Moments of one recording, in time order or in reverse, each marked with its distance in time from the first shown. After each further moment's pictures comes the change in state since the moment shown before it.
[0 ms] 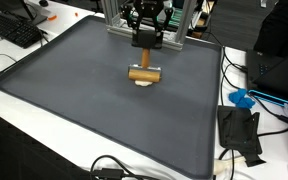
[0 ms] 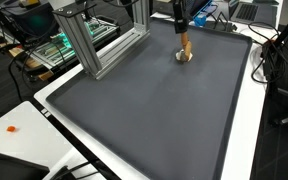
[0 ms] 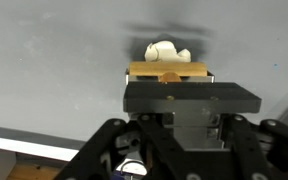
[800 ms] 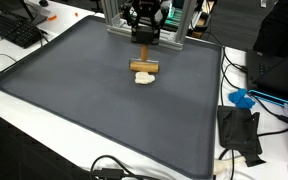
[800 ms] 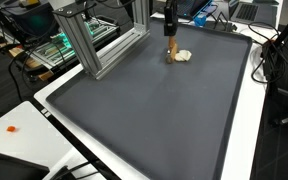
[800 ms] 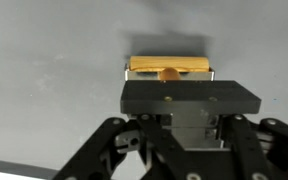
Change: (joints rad) arm -0.002 -0.021 -0.016 -0.010 0.006 -0.143 -0.020
